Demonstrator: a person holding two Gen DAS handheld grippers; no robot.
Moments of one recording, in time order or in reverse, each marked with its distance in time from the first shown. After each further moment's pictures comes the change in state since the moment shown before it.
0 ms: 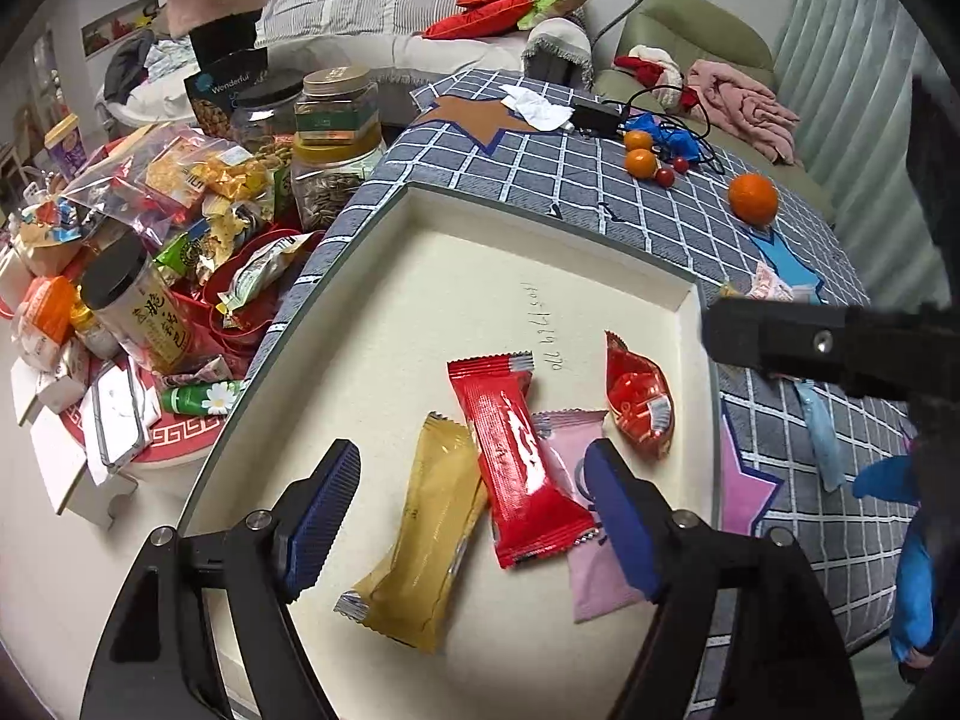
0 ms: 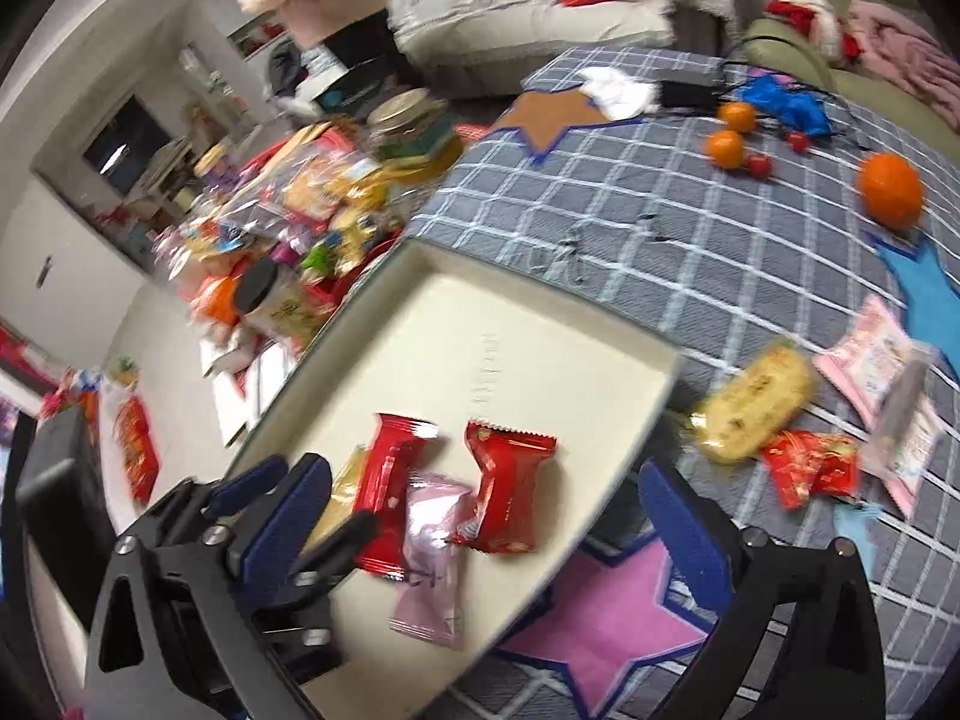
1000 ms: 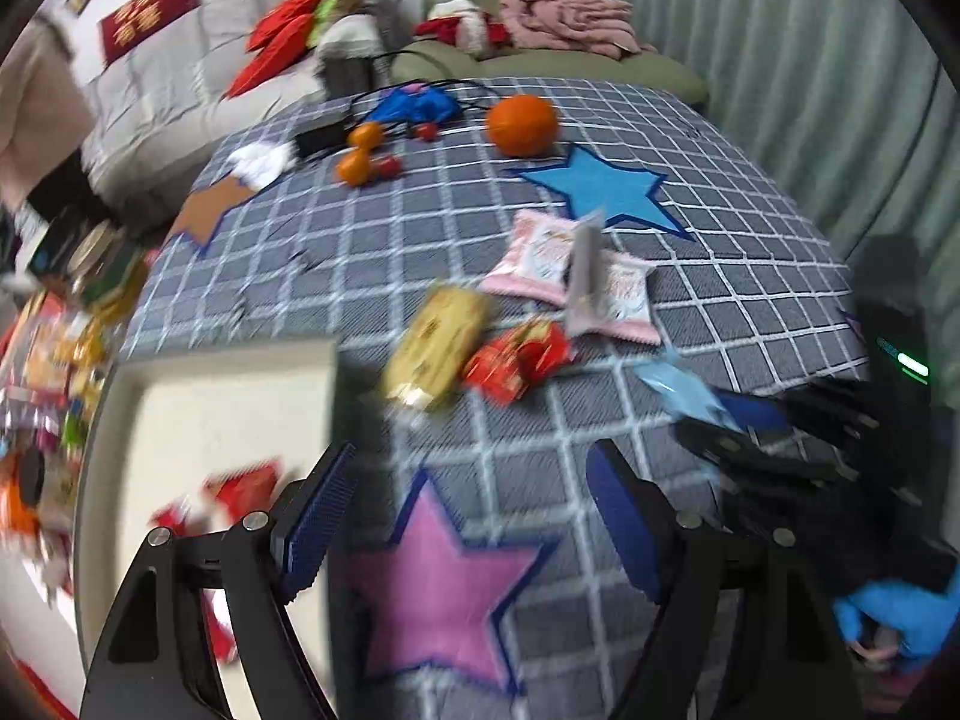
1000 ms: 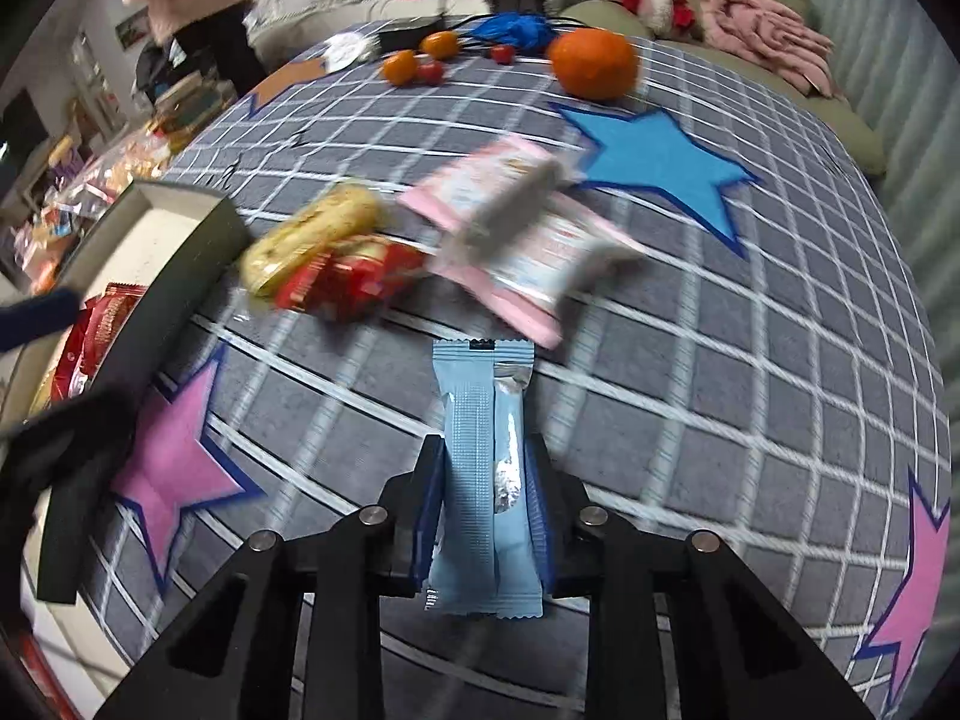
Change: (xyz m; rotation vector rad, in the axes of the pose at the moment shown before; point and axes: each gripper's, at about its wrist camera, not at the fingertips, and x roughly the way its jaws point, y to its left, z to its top) left arm 0.030 -0.209 0.021 0.428 0.030 -0.073; right arm -0.043 -0.170 -0.095 0.066 -0.044 -0.357
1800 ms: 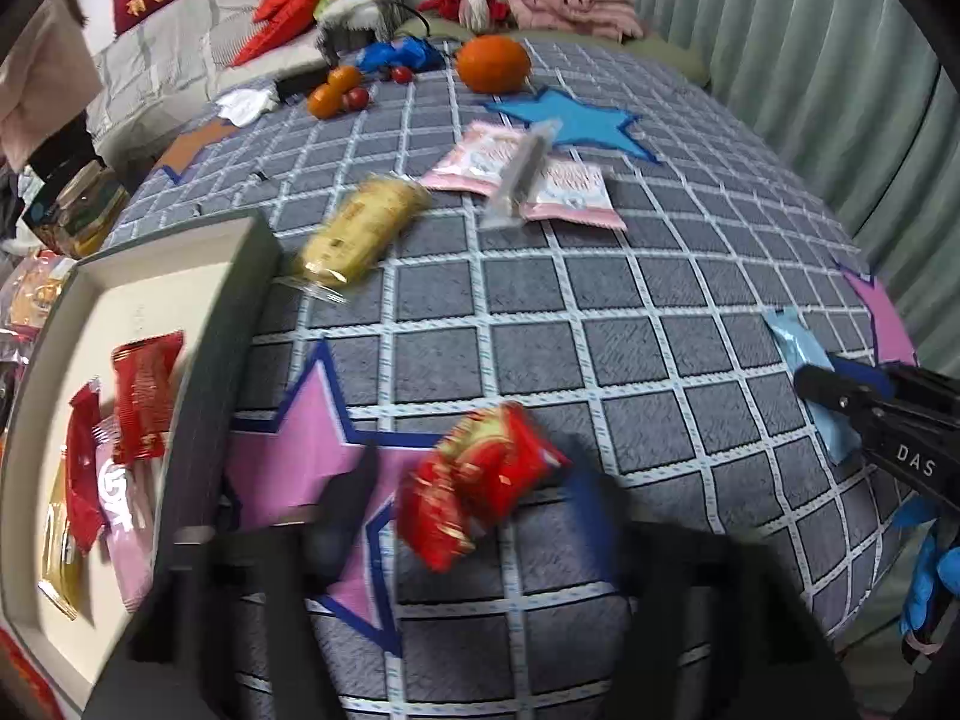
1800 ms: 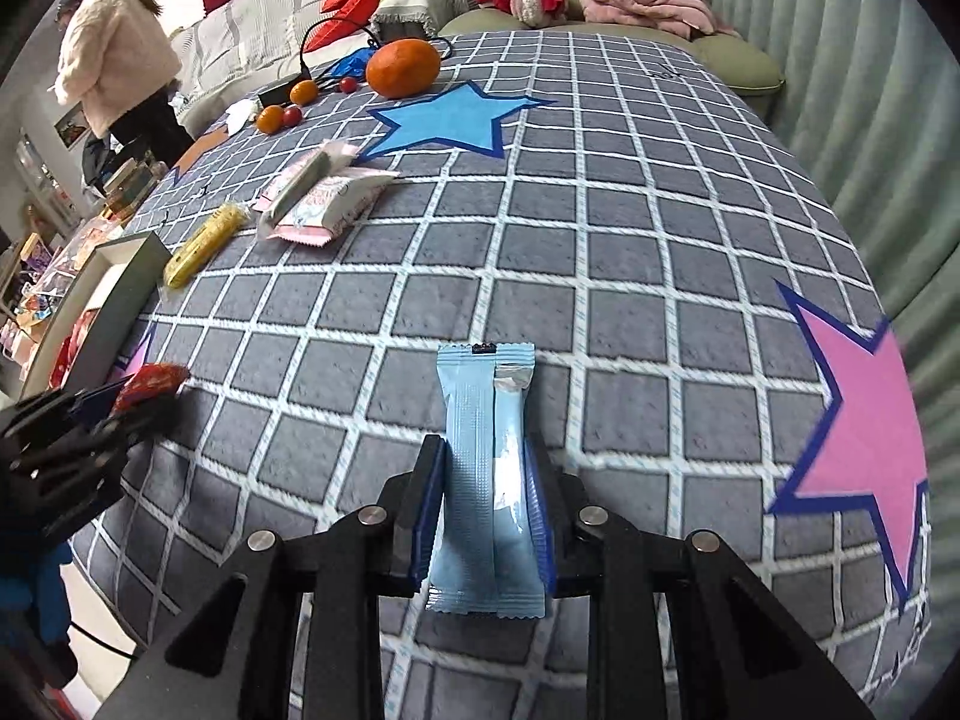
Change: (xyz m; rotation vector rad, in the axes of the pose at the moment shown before) left arm 0.009 -0.034 -0.063 -0.079 0.005 -0.001; right arm -0.047 -0.080 -0.073 0.185 -0.060 -0.033
